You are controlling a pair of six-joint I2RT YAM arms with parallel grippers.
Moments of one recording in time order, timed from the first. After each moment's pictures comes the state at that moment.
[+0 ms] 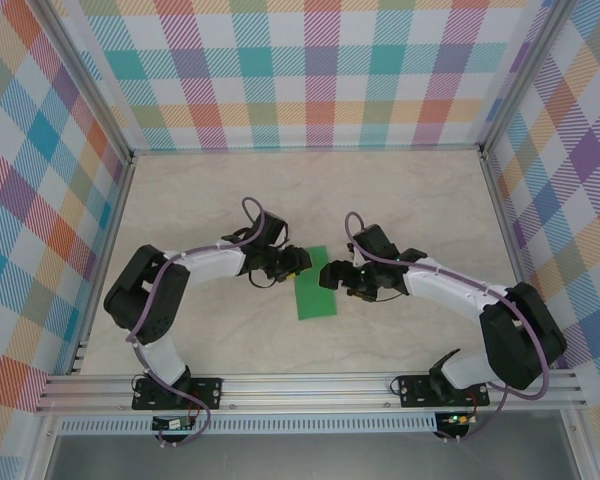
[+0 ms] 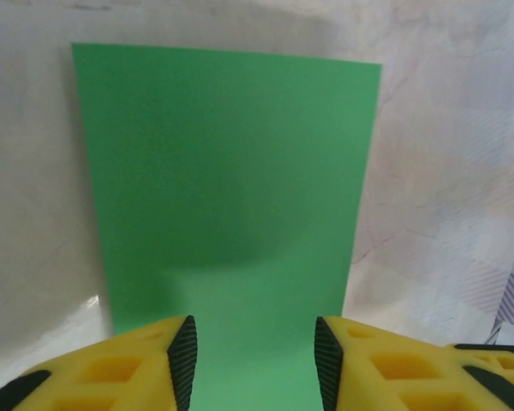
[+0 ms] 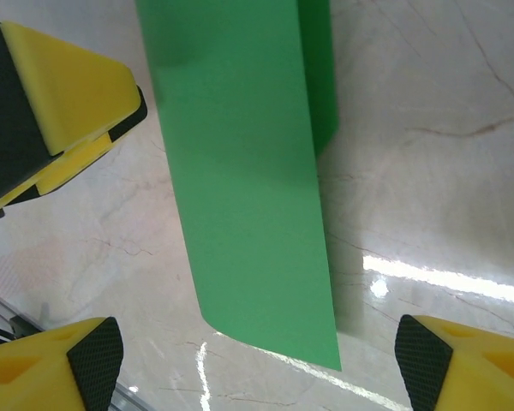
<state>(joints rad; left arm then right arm) -0.60 1.76 0.98 -0.19 0.42 -0.89 0.63 1.40 0.78 -0.41 -0.38 0.82</state>
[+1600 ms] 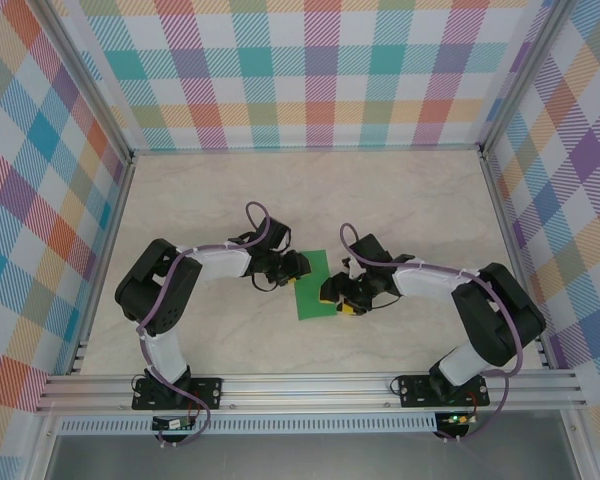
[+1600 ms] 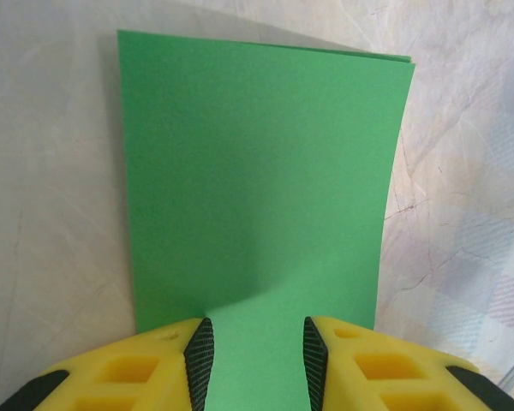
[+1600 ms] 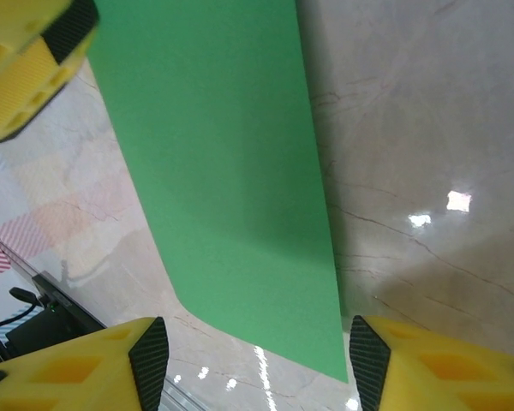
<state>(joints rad) -0.60 1.82 0.97 -0.16 0.38 -0.90 0.61 1.56 0.72 -0.31 -0.57 0.85</state>
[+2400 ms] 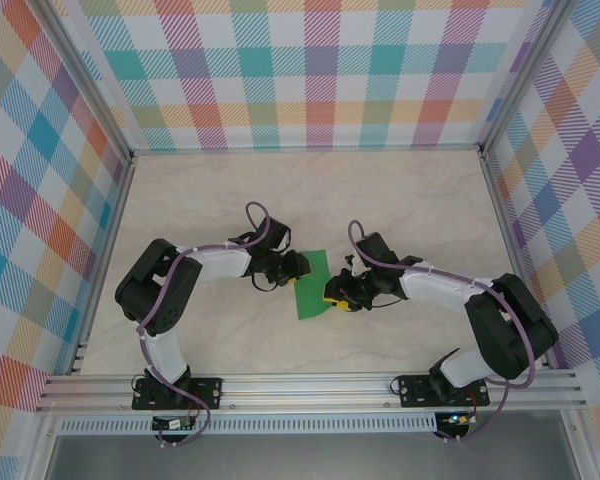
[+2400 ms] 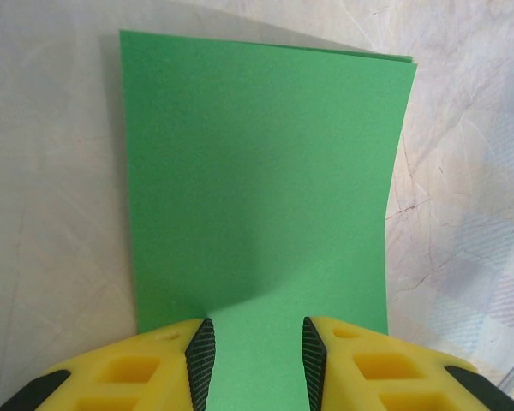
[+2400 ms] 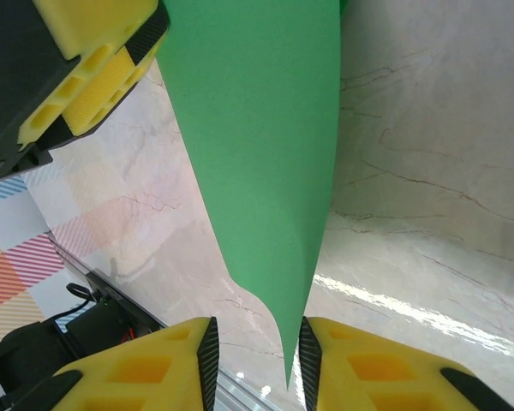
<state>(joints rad) -0.60 1.82 0.97 -0.16 0.38 -0.90 0.61 1.46 0.70 -0.29 -0.60 0.97</state>
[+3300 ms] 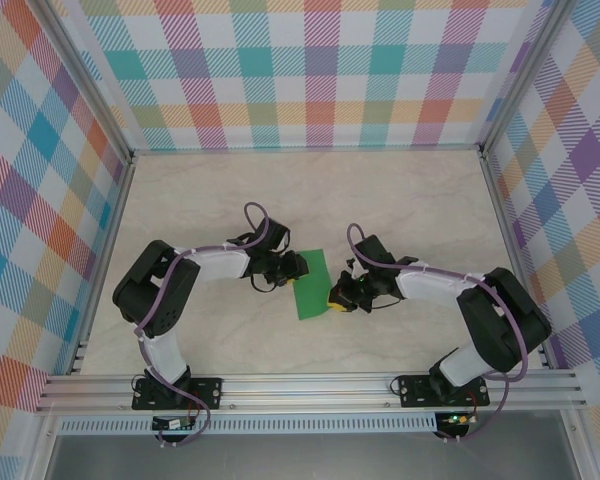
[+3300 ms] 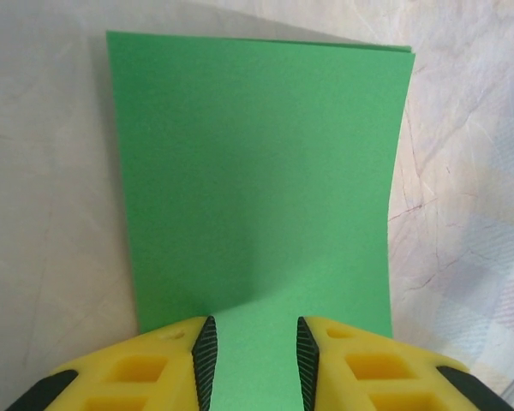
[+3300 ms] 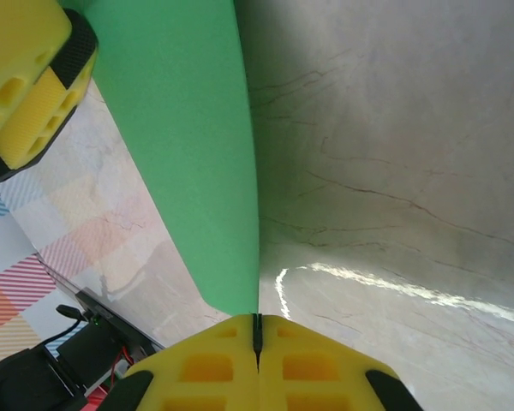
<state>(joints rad) -0.60 1.80 0.96 -0.17 0.36 -0.89 0.62 1.51 0.69 -0.28 -0.57 1.01</state>
